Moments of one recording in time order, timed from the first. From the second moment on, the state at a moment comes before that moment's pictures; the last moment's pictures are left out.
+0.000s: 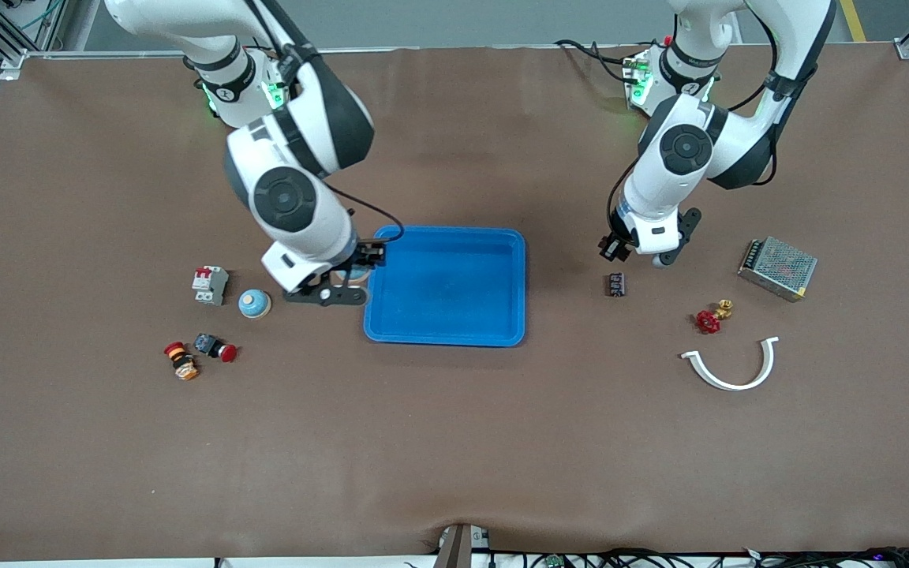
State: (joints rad) left arm 0.15 0.12 -0.61 -2.38 0.06 2.47 -1.49; right arm 0.63 0.40 -0.06 -1.63 0.12 1.89 0.59
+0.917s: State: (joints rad) left arm 0.01 0.24 -0.62 -2.28 0.10 2.60 -2.09; right arm 0.77 0.34 -0.06 -1.98 0.12 2.34 0.68
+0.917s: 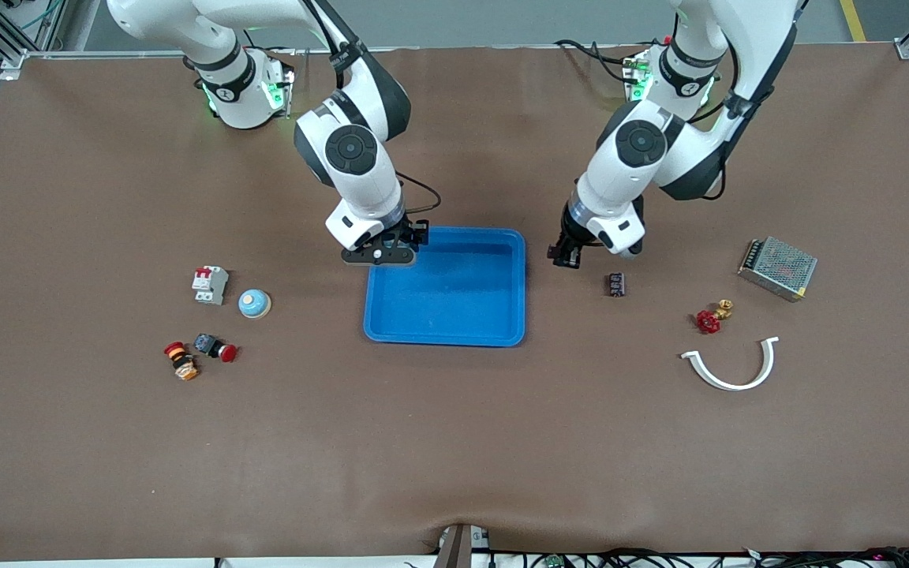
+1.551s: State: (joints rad) left arm -0.06 0.41 -0.62 -2.13 0.34 2.60 -2.43; right arm 0.82 0.42 -0.06 -2.02 0.12 2.46 0.71
